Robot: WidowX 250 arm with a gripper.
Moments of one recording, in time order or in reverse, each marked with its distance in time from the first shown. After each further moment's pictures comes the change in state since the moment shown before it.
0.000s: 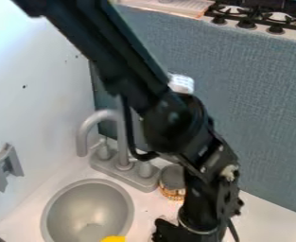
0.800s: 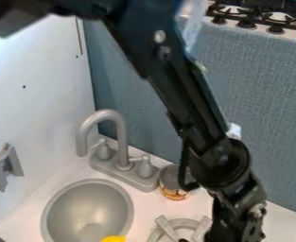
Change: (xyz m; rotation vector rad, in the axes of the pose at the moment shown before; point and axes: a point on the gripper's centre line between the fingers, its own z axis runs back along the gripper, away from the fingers) arm 0.028 -0.013 -0.042 0.044 0.048 -0.082
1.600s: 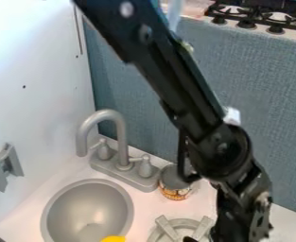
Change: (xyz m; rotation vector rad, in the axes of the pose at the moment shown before) arm -0.001 -0.004 0.020 -0.050 -0.014 0.067
